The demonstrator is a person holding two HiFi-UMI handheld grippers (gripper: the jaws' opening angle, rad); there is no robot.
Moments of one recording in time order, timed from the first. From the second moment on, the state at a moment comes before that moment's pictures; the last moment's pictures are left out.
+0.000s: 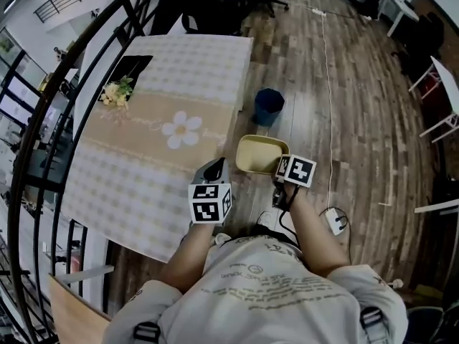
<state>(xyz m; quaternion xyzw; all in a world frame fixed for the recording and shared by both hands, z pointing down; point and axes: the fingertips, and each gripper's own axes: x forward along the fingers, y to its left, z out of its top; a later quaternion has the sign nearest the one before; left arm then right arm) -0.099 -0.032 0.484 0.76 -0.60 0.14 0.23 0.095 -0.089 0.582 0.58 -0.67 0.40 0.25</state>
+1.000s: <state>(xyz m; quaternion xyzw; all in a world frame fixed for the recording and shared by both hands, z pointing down) 0.050 -0.154 0.487 0.77 -0.58 0.16 0.22 0.225 -0.208 0.583 0.57 -0.67 0.42 0.22</state>
